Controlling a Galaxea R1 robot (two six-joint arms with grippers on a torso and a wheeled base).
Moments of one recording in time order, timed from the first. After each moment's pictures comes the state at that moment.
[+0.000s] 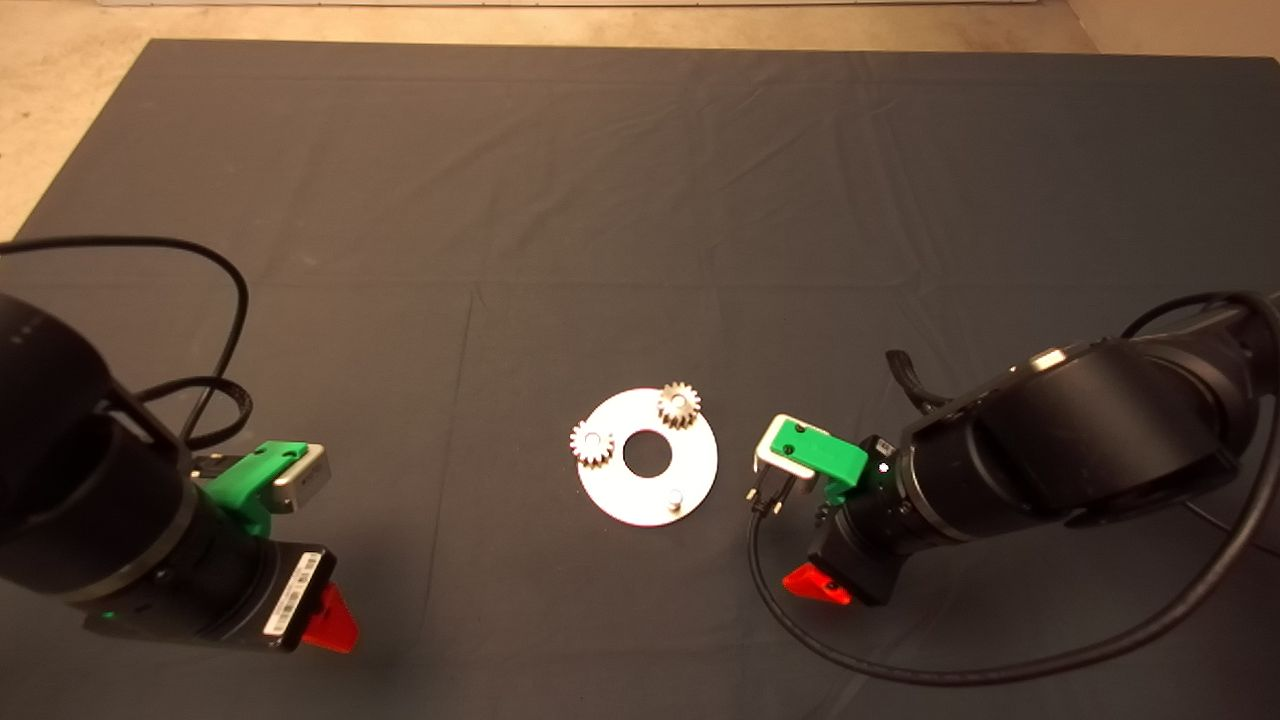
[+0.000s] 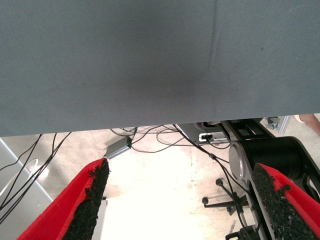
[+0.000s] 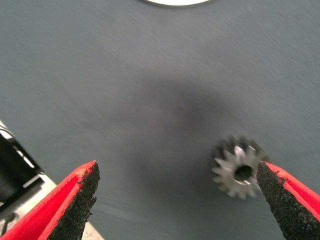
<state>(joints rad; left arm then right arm) -0.44 2.04 -0.47 0.03 1.53 -1.50 0.23 2.50 -0.59 -0.46 -1.53 1.00</state>
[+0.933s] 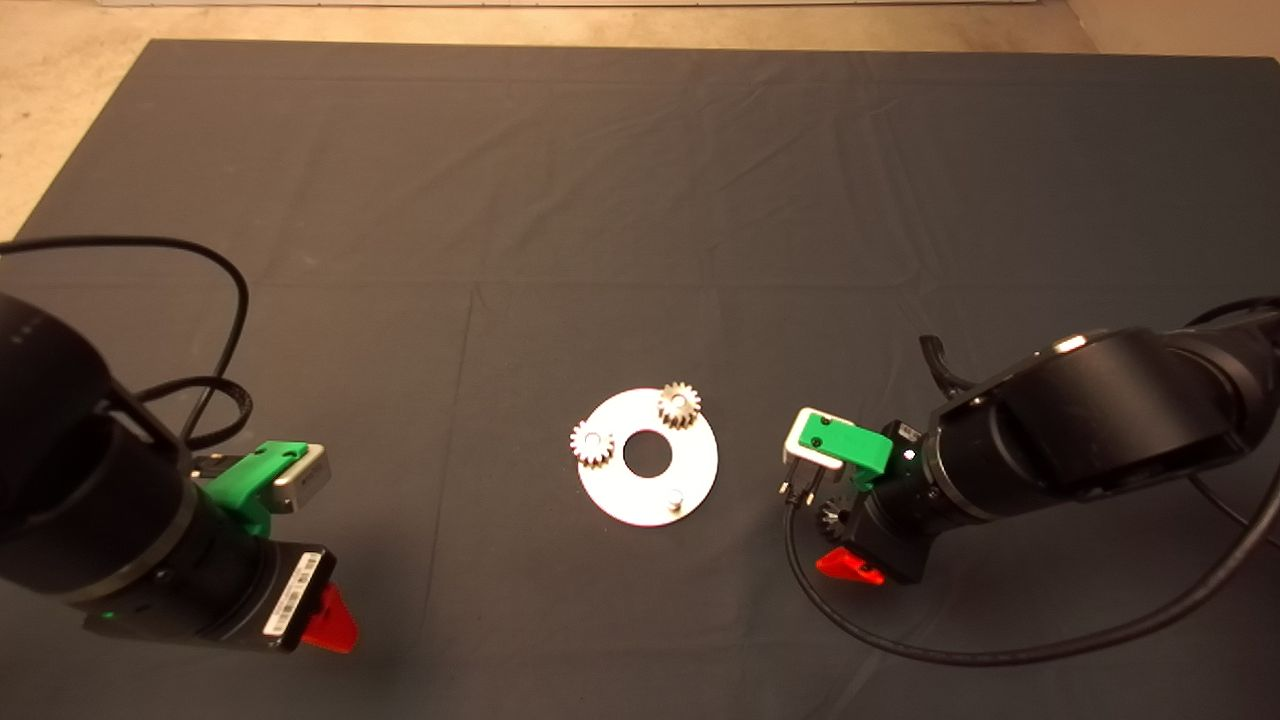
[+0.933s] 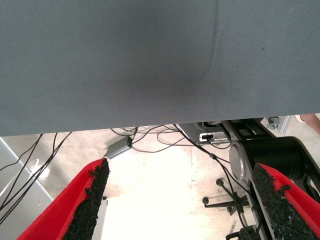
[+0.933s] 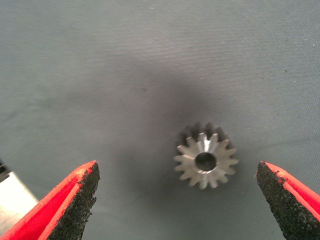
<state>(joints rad) -0.44 2.04 -0.47 0.03 1.53 -1.50 0.21 2.44 -0.62 -0.48 -1.53 0.84</state>
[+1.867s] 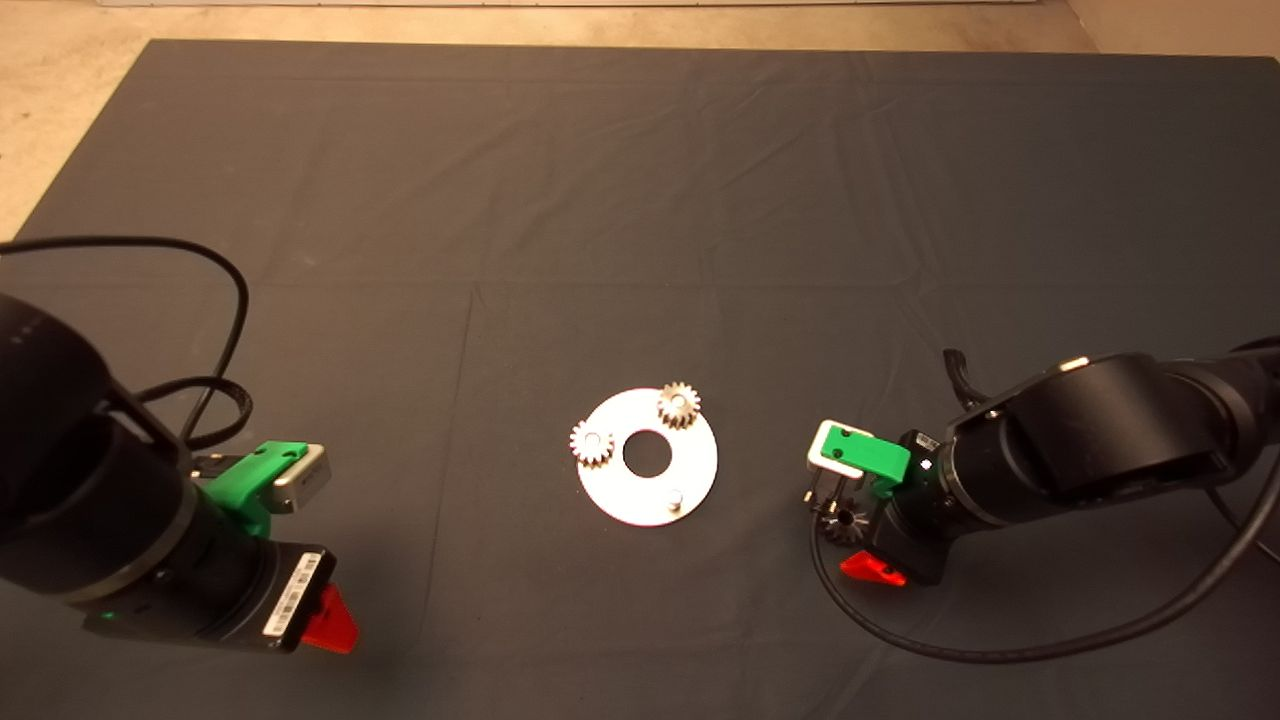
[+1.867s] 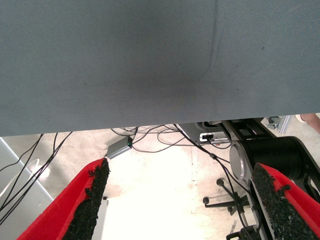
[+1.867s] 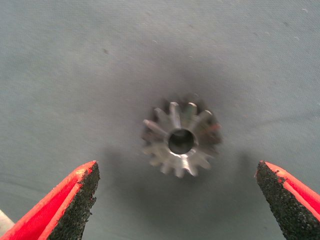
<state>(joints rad) -0.44 2.04 -0.47 0.03 1.53 -1.50 0.14 2.37 -0.64 -0.54 -1.53 0.75</state>
